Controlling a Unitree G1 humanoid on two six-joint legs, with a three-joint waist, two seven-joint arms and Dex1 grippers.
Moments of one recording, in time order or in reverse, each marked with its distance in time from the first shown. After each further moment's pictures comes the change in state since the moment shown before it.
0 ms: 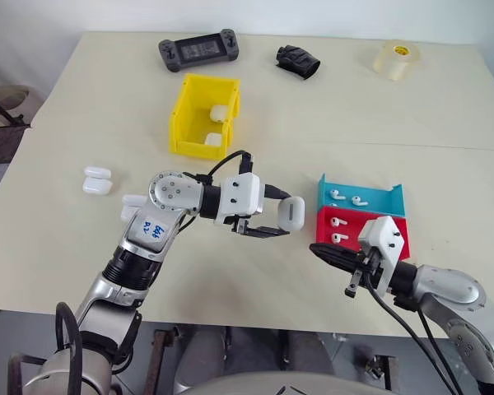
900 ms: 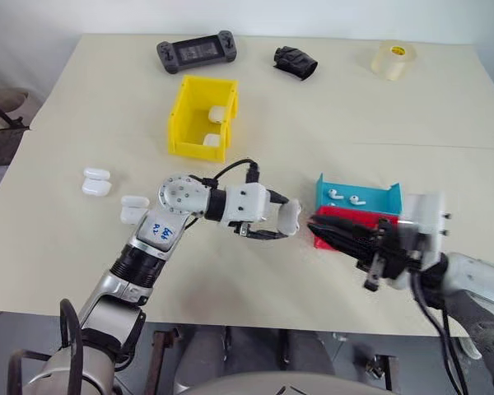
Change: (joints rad) left arm -0.046 0.016 -0.099 0.076 0.150 -0.089 -0.017; right arm -0.116 -0.046 -0.038 -0.209 0.234 0.122 -0.156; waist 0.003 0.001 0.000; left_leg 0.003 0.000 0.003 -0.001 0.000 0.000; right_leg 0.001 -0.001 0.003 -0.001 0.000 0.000
